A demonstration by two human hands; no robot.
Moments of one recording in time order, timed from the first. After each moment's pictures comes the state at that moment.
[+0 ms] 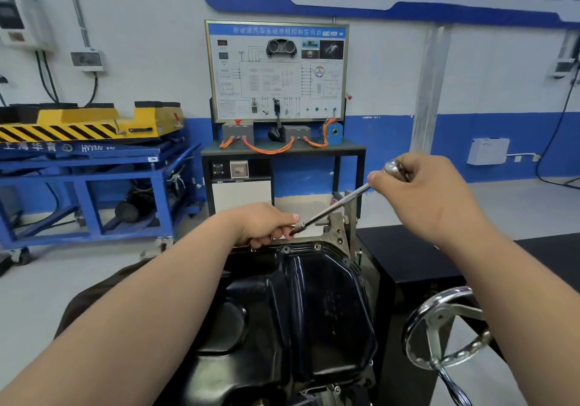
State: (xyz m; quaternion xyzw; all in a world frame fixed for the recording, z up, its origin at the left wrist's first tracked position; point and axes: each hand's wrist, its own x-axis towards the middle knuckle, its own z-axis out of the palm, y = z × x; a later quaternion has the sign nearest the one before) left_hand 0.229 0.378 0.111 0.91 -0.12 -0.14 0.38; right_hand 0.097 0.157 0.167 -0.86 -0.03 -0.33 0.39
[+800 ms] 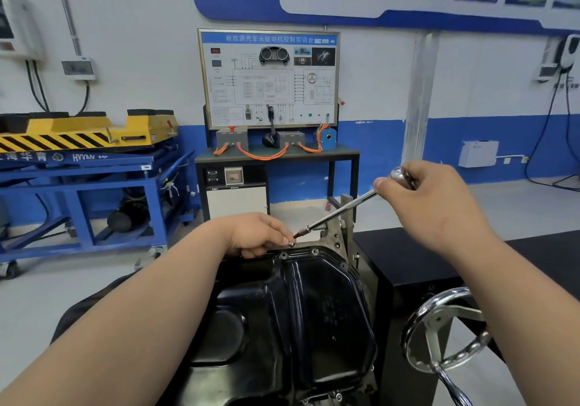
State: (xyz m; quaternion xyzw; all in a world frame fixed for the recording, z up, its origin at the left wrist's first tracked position) left_hand 0.229 0.391 0.108 0.87 -0.17 -0.21 0.42; right_hand 0.091 0.153 0.161 -0.85 -0.01 -0.35 0.39
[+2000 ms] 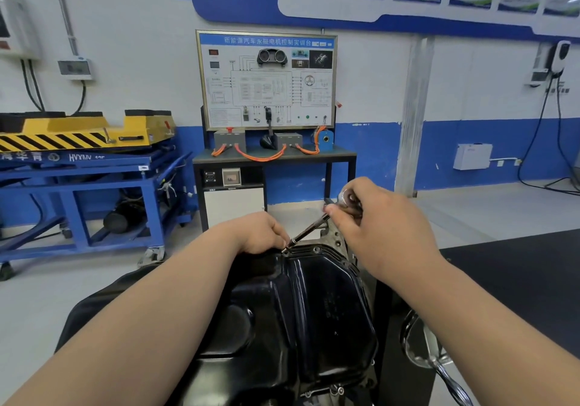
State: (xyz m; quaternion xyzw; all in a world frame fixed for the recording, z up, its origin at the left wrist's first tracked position) left_hand 0.232 0.387 0.102 0.95 -0.18 -0.06 0.25; right_hand 0.084 0.200 0.133 -0.90 -0.09 -0.39 0.17
